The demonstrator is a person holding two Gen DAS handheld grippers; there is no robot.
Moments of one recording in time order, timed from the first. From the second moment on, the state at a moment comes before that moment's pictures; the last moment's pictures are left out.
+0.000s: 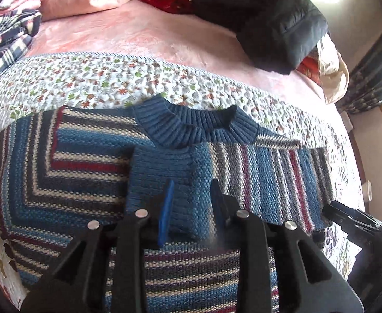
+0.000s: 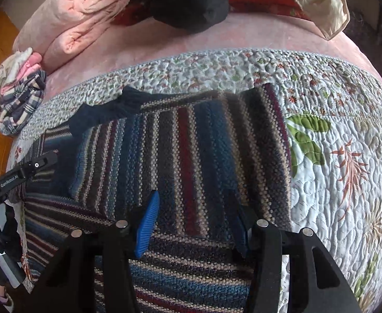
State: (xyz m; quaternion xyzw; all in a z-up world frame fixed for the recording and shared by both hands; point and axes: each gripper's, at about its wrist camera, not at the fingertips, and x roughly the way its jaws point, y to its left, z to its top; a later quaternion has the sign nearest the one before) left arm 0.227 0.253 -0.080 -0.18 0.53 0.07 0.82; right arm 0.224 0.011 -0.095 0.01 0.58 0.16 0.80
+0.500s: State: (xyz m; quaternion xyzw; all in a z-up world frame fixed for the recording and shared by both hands) left arm 0.222 0.270 -0.130 -0.23 0.56 0.05 0.80; right arm 0.221 0.026 -0.138 -0.01 0.60 0.14 0.79
